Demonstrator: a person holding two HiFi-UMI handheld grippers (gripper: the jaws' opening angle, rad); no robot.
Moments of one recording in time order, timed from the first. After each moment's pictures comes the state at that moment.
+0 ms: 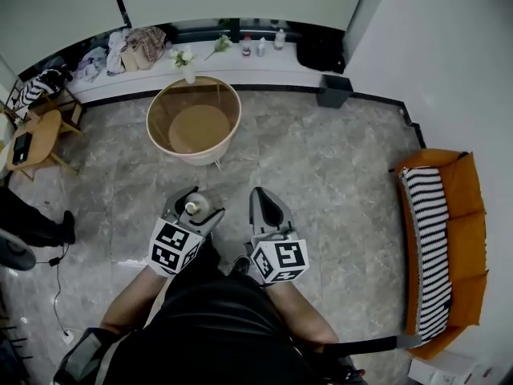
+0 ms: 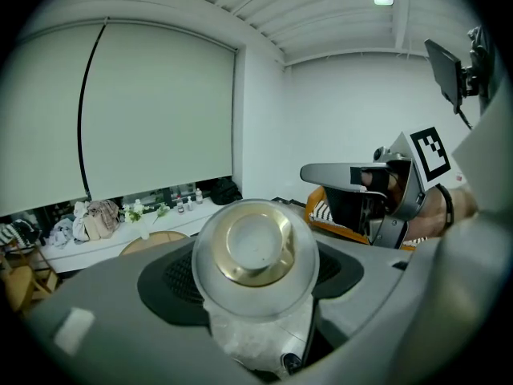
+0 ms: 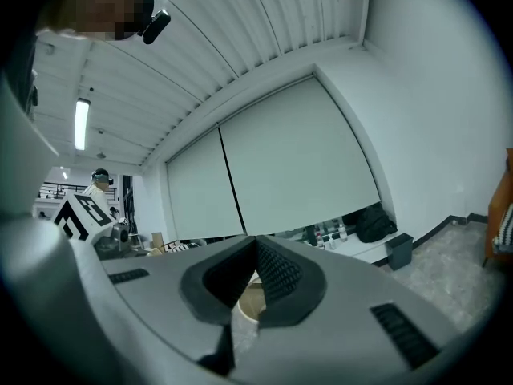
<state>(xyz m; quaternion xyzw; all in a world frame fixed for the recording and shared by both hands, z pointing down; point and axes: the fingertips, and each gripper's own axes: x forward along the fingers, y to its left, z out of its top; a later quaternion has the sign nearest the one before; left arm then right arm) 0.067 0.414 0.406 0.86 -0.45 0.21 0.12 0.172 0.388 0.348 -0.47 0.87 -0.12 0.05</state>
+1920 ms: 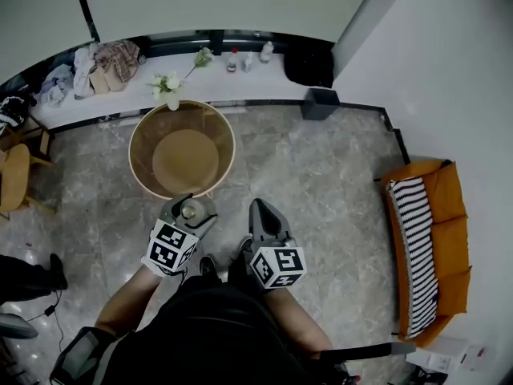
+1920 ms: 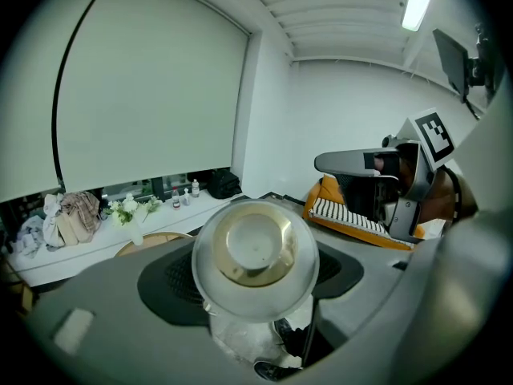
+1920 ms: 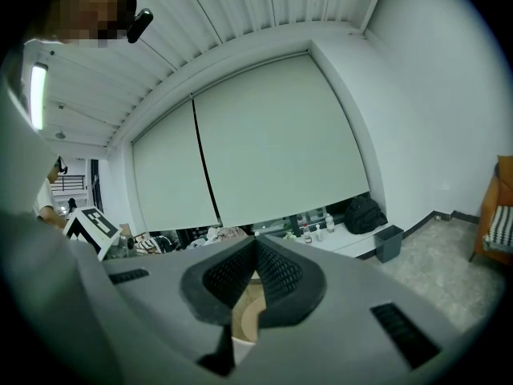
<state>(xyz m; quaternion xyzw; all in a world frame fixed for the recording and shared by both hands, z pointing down) -0.078 0.190 0.465 0.88 -0.38 0.22 0.16 0.043 0.184 0.385 -0.54 0.82 -0.16 -0.01</state>
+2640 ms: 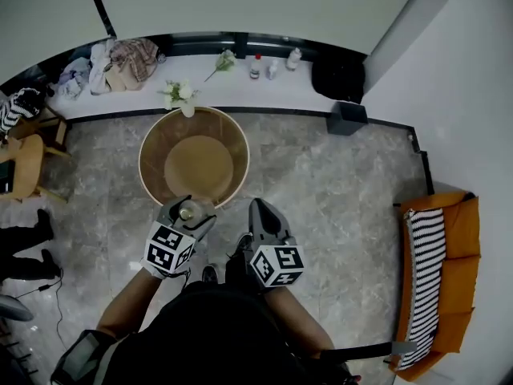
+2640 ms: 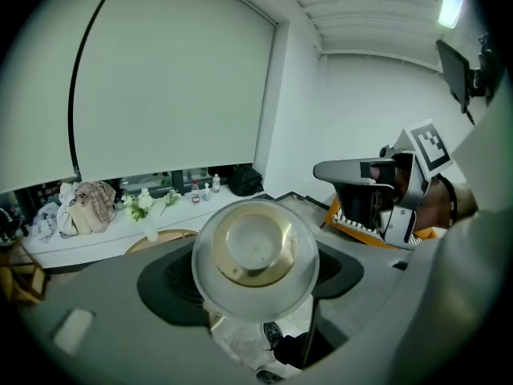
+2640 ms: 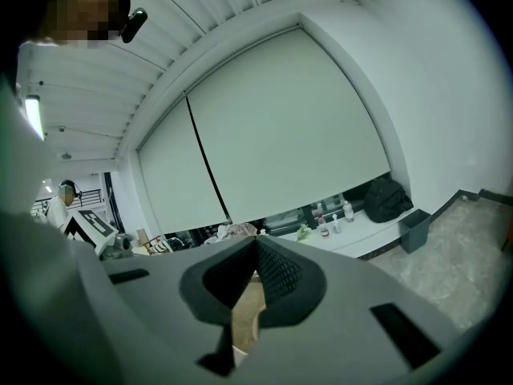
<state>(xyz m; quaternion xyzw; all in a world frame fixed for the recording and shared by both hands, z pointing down) -0.075 0.082 0.478 0.84 -0.44 0.23 0.20 0.053 0.051 0.416 -0.48 0.85 -0.21 -0.01</state>
